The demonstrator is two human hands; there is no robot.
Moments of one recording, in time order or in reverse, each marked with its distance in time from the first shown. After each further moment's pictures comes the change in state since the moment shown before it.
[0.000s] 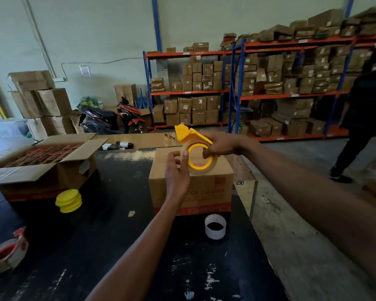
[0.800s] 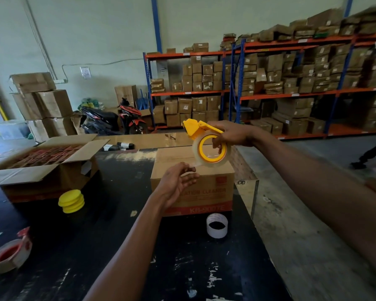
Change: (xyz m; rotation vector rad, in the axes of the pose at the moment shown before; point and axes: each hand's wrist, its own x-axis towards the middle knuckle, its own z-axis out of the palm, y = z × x) left_hand 0.000 0.006 -0.031 -0.596 -0.417 -0.417; right_hand -0.017 0.002 -0.027 0.118 0.050 -0.085
